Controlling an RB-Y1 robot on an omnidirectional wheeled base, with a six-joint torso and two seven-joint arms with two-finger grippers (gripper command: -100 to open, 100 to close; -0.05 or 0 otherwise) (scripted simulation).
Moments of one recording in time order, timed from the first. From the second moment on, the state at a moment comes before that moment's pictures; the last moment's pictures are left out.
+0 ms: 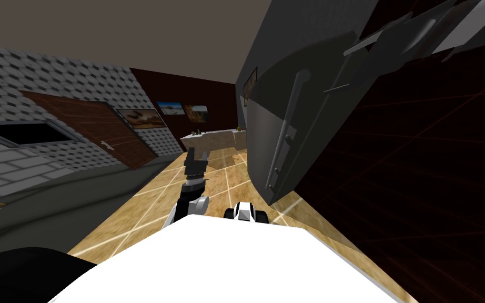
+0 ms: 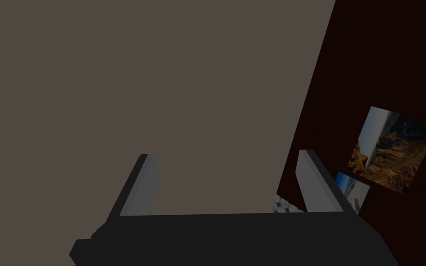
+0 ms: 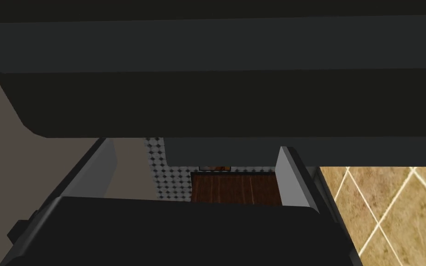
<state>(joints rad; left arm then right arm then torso) 0.50 -0.04 -0.02 -2.31 -0.12 -0.55 0.12 0.14 -2.10 -0.57 -1.28 0.26 -0.76 0.67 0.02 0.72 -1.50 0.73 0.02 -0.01</state>
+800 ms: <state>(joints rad) 0.50 -0.04 -0.02 -2.31 -0.12 -0.55 0.12 0.16 -2.10 -0.56 -1.24 0.27 -0.74 0.69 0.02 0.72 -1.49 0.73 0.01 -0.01</state>
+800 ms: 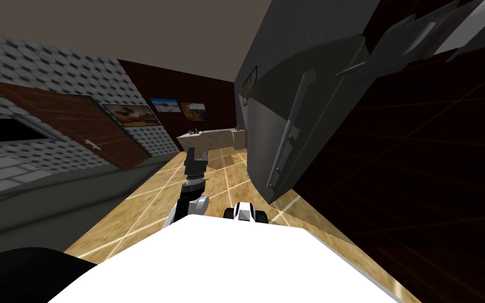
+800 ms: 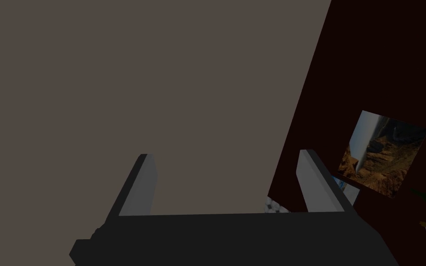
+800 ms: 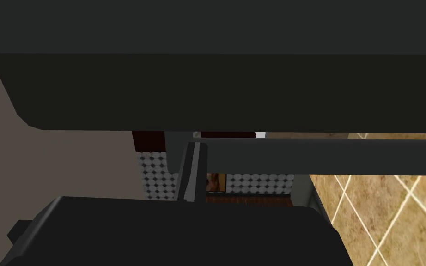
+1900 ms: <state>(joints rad) 0.50 -0.04 -0.02 -2.31 -0.12 -0.55 0.12 0.22 -2.16 -0.52 -1.17 0.32 -0.62 0.64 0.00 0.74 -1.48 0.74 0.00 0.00</state>
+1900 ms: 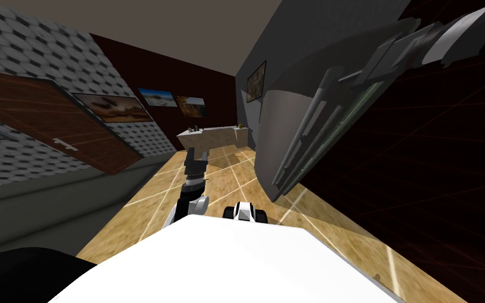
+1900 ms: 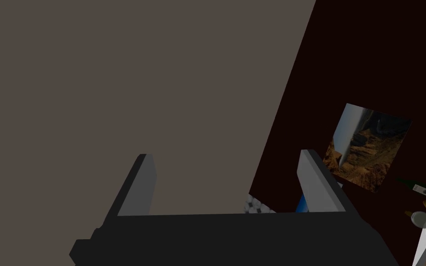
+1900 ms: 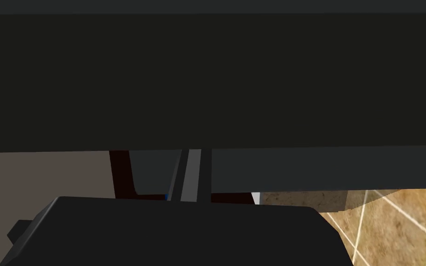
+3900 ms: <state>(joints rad) 0.50 -0.04 -0.02 -2.31 -0.12 -0.55 0.12 0.28 -2.31 -0.51 -1.08 0.35 -0.54 0.59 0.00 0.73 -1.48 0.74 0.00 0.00</state>
